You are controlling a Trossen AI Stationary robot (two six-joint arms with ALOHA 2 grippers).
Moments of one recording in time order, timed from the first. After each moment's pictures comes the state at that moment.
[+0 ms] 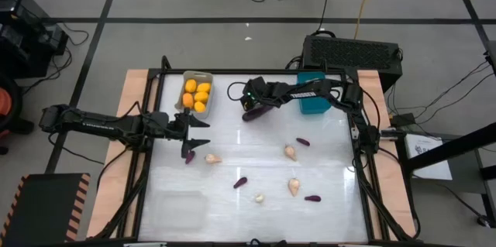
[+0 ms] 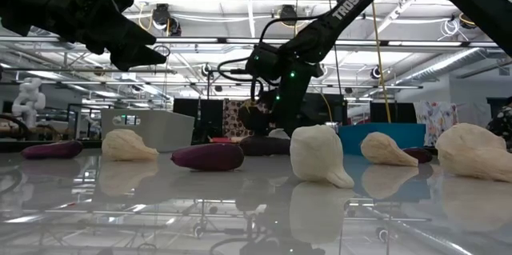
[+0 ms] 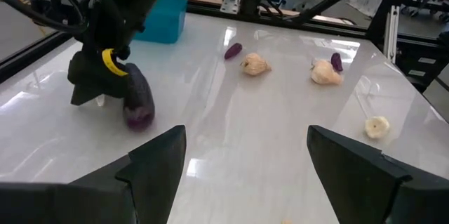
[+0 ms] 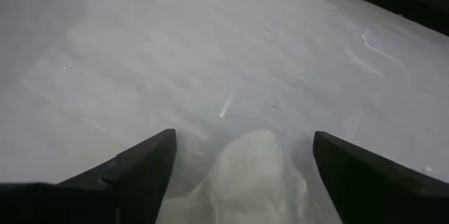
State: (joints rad) left arm -0.01 0.69 0.24 0.17 -0.04 -0.14; right arm -0.37 2.15 1.43 -0.34 0.40 0.65
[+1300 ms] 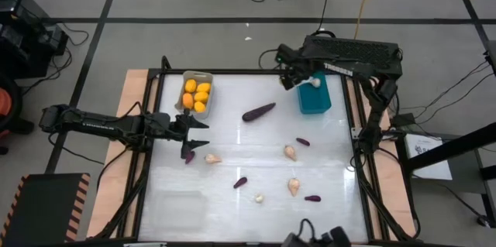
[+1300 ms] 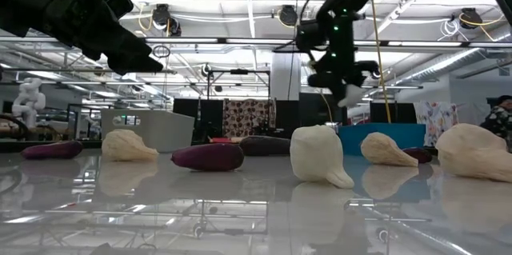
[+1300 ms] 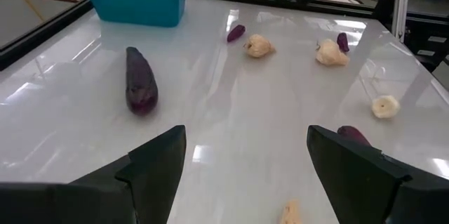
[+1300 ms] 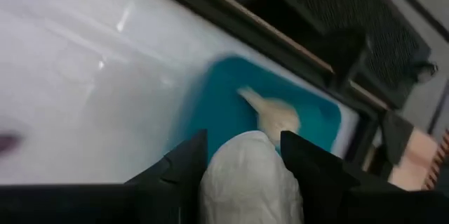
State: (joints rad) left arm -0.01 0.69 0.24 0.11 -0.03 -0.12; right arm -0.65 1.84 1.52 -1.14 0.42 0.44
